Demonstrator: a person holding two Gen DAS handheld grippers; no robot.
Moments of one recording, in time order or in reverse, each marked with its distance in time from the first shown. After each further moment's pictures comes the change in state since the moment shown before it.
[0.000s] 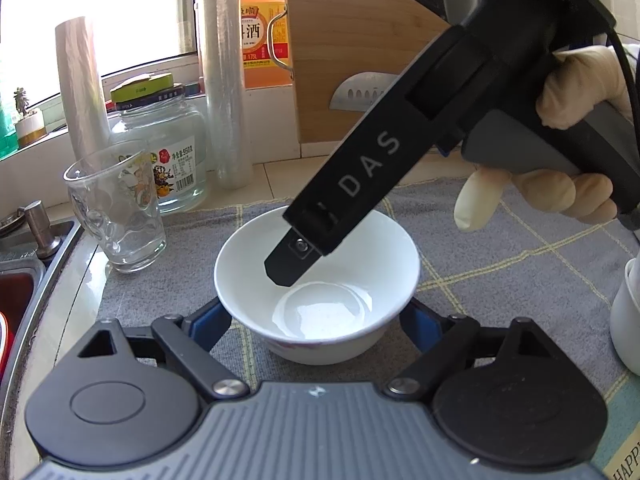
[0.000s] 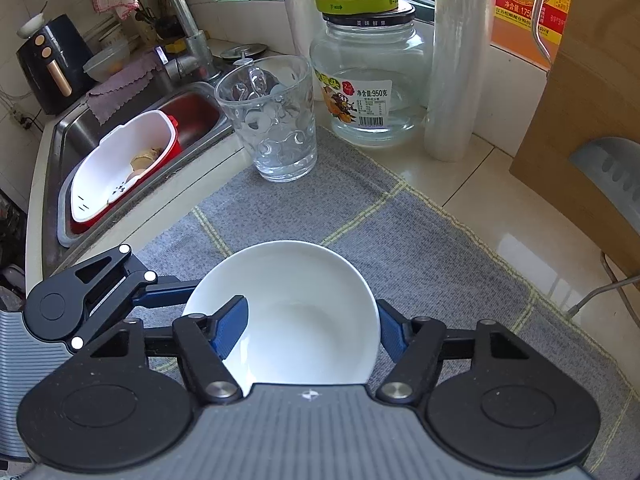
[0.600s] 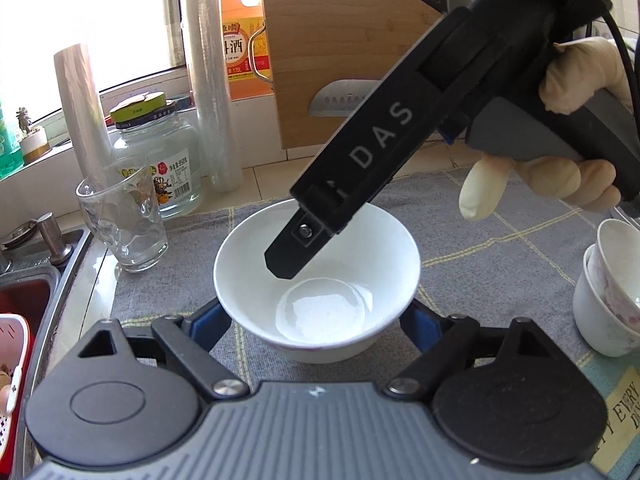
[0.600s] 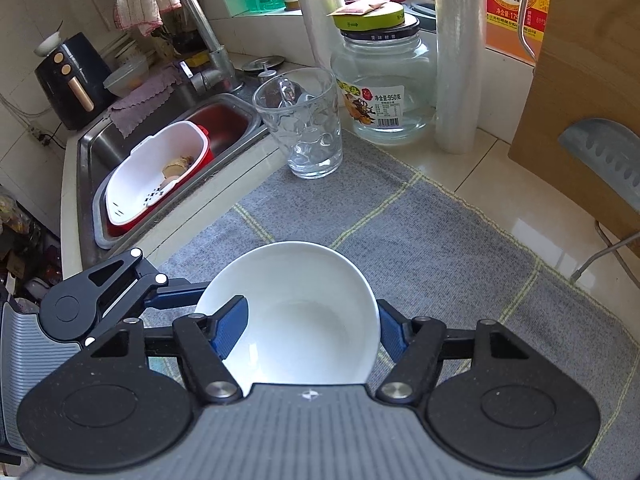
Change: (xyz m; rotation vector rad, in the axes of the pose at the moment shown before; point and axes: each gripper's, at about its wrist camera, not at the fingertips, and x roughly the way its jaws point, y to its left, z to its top) left arm -0.039 -0.019 0.001 0.047 0.020 0.000; right arm -0.040 0.016 -0.022 0.040 -0.027 0.063
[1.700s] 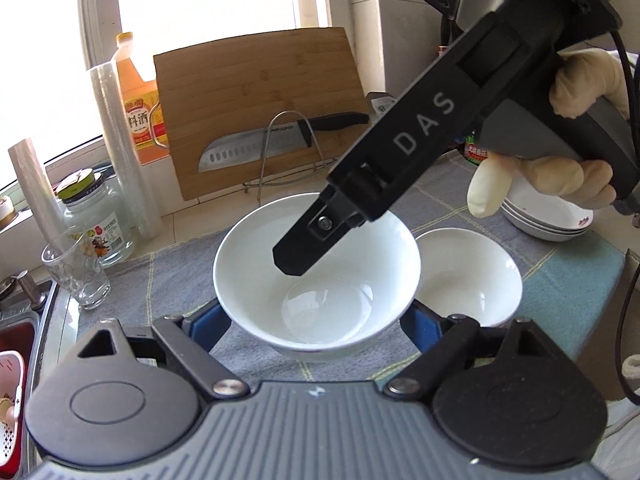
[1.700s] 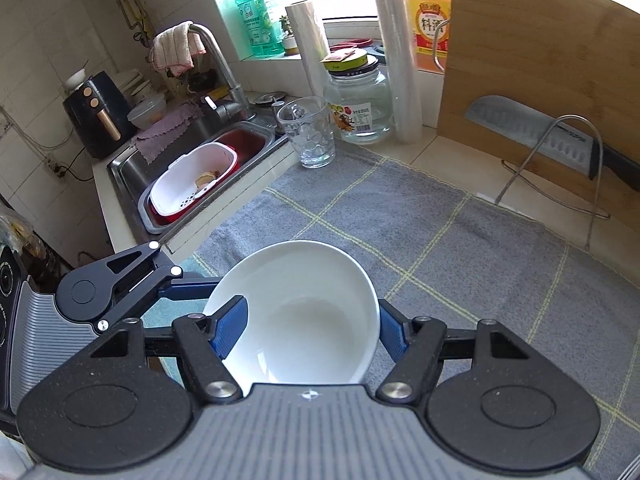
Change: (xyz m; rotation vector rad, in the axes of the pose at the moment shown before) left arm -0.087 -0.108 0.018 0.141 -0.040 -0.110; right arm -0.143 0.016 -0.106 0.071 -0.128 -0.016
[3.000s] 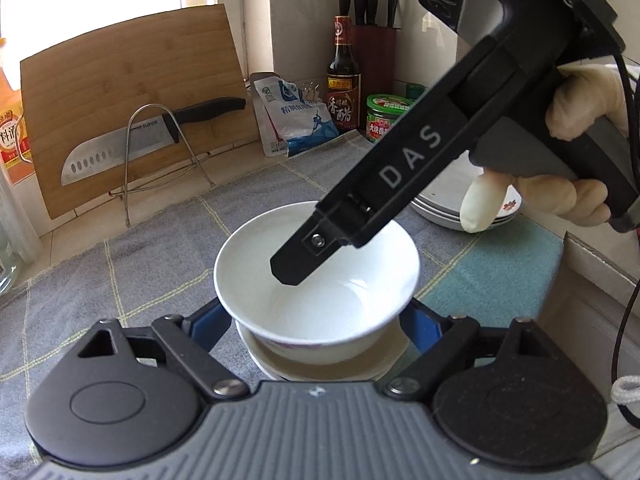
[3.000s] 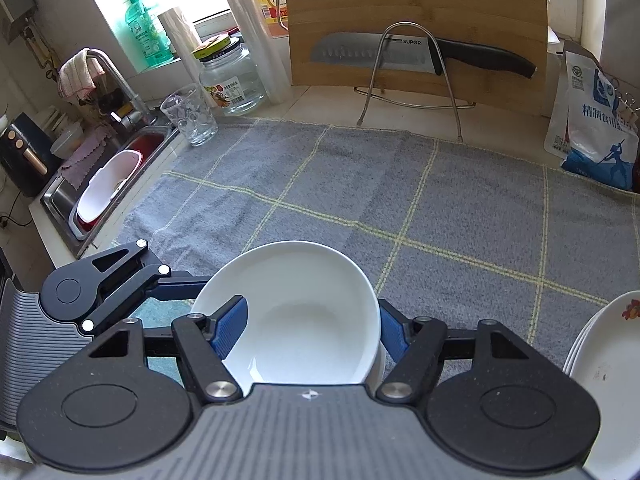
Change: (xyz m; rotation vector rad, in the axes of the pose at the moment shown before) left arm 0.058 -0.071 0.021 0.078 0.054 -0.239; right arm -0.039 -0.074 -0.079 0.226 0.018 -0.165
